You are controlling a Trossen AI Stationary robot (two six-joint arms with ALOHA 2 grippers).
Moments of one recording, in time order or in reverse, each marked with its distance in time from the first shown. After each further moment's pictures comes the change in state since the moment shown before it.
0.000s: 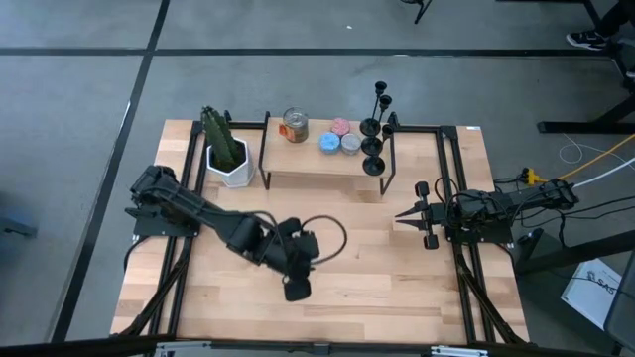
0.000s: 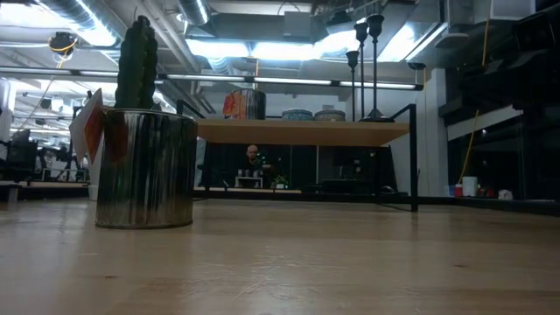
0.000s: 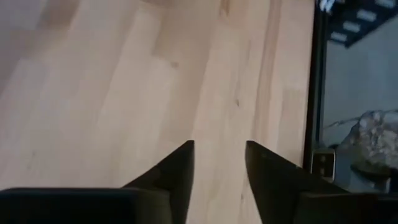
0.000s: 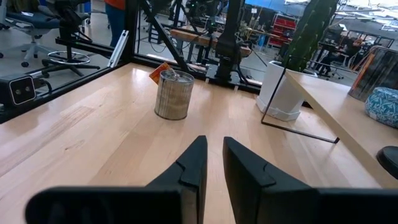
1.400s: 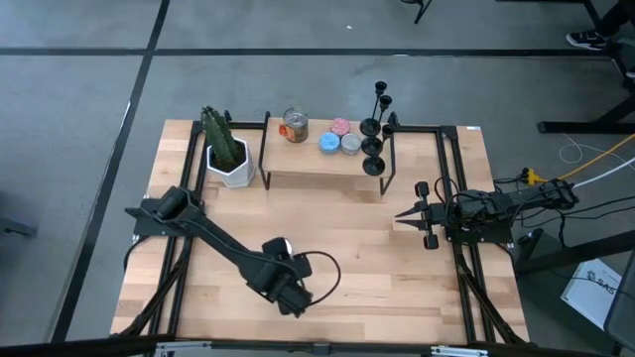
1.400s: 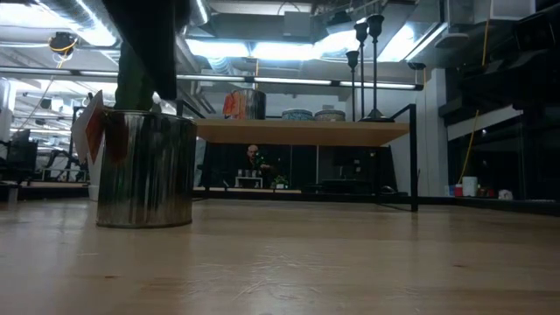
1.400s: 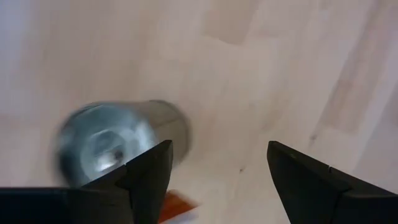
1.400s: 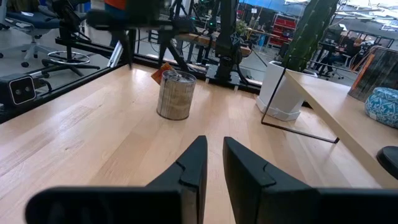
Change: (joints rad) left arm -0.109 0.243 0.025 -0.285 -0.050 -0.261; right arm 0.000 0.000 0.000 0.000 0.000 0.000
